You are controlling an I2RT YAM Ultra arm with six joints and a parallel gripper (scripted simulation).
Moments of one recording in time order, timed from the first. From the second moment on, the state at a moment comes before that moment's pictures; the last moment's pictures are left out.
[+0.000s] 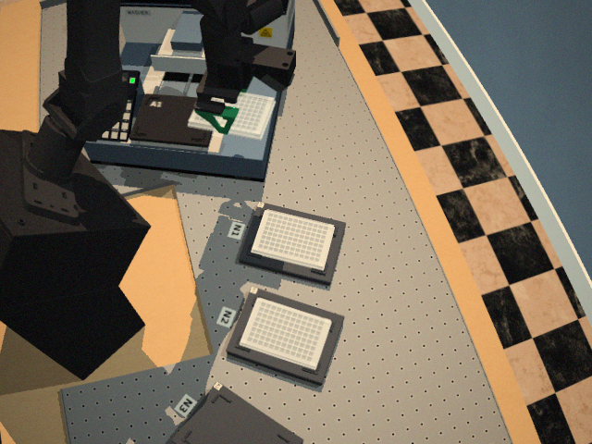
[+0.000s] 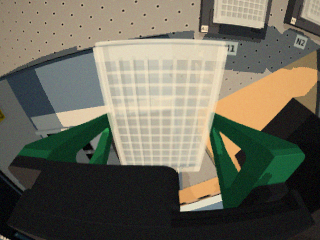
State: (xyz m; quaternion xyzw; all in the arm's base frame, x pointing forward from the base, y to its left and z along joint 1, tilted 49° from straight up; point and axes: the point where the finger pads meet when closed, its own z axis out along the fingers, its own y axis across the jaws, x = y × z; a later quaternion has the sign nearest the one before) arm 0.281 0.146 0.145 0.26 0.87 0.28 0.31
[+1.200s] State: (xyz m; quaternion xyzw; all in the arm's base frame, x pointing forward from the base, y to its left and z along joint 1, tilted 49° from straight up) arm 0.340 0.033 0.127 0.30 0.86 0.30 0.28
